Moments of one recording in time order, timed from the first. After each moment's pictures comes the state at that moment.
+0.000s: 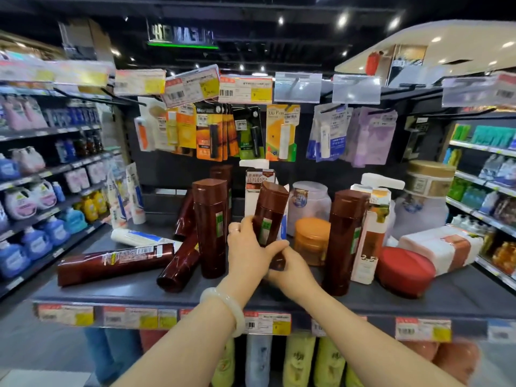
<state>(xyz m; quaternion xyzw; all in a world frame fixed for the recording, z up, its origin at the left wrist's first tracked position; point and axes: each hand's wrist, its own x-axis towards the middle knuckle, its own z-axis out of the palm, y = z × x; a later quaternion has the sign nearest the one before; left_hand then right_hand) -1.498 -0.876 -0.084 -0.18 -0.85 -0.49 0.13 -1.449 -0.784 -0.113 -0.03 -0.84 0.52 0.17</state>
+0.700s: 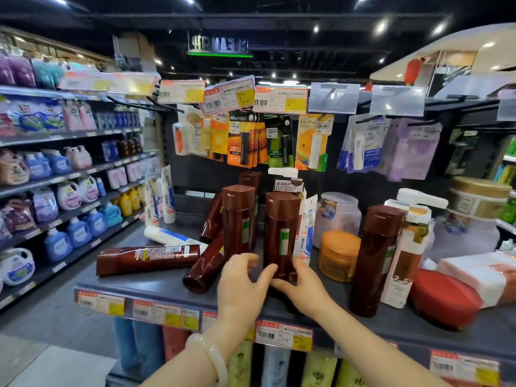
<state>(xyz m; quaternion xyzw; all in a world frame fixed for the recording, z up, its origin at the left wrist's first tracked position) -1.483 -0.927 -0.121 -0.14 -0.81 -0.53 0.22 -1.464 -0.791 -0.124 -0.01 -0.87 0.47 0.14</state>
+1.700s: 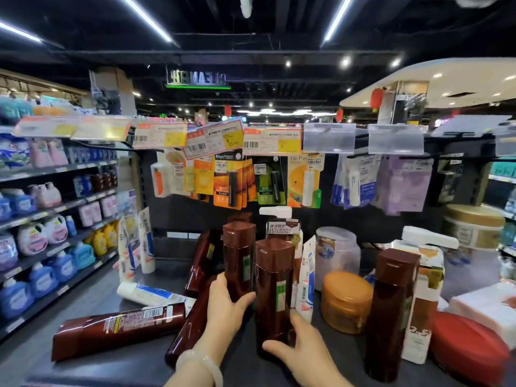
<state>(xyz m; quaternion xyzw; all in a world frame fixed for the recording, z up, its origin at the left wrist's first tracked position) -1.588 -0.924 -0.114 -0.12 -0.80 -0.58 0.08 -1.481 -0.797 -0.129 -0.06 -0.86 0.48 0.14</state>
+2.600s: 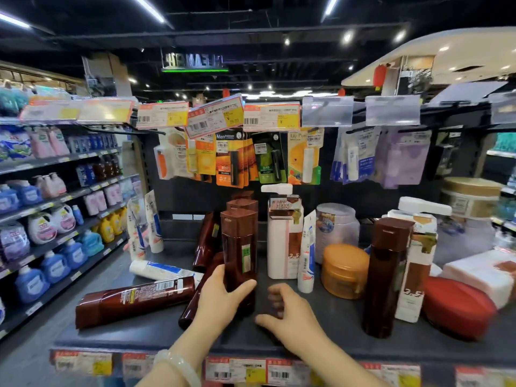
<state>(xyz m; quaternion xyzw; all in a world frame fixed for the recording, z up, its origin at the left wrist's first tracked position) -1.550 -0.963 -0.110 -0.17 -0.80 -0.57 0.02 -1.474 -0.827 -0.122 -0.09 -0.88 0.46 0.10</state>
